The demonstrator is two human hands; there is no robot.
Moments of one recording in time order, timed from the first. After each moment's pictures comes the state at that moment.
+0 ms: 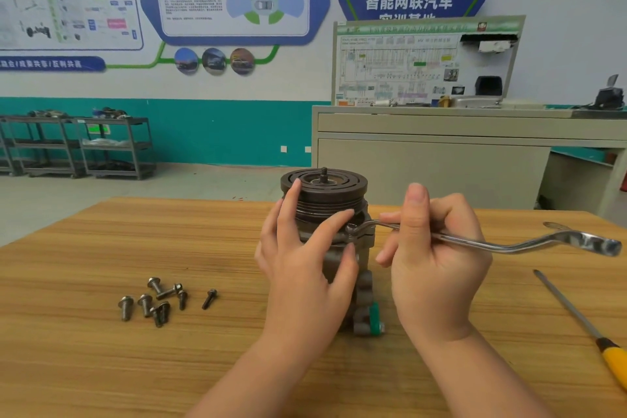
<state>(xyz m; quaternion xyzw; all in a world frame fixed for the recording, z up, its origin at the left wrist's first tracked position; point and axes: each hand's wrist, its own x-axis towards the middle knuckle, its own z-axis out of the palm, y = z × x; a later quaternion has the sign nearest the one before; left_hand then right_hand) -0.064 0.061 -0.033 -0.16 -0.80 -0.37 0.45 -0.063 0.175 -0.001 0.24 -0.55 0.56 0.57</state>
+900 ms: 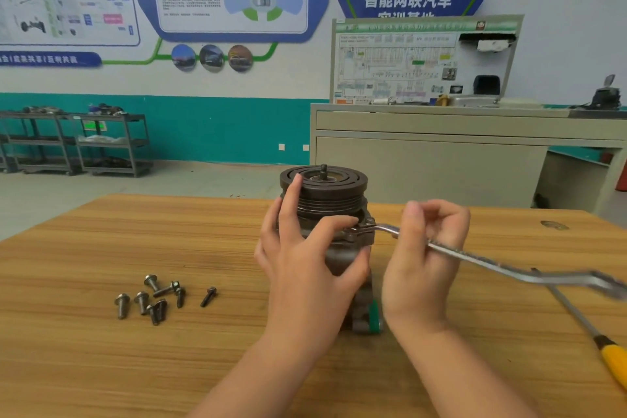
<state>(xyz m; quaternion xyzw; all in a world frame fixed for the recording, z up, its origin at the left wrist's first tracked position) -0.063 0.066 -0.030 -0.13 -0.81 -0.37 0.43 -0.080 0.169 -0.017 0.14 -0.55 0.61 0.54</state>
